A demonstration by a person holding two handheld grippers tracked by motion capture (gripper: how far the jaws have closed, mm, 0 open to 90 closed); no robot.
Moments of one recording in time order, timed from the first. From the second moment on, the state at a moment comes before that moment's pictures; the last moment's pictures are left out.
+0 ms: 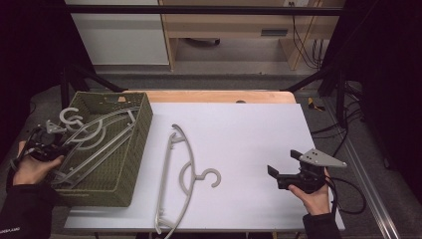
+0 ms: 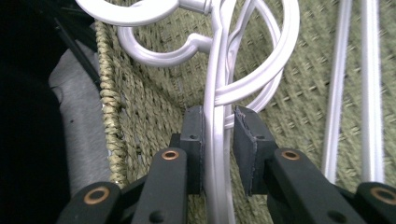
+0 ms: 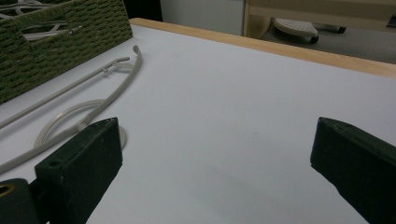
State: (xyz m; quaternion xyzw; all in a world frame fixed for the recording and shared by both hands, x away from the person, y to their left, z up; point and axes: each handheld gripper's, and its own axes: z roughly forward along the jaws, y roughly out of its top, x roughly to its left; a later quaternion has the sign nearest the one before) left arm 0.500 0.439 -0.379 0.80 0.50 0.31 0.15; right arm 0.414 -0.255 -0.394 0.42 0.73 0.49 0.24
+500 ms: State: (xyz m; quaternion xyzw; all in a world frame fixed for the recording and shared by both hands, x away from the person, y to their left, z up) left arm 0.478 0.416 -0.352 0.76 0.49 0.32 0.26; right arm 0.413 -0.254 -0.393 0.42 0.73 0.49 0.24
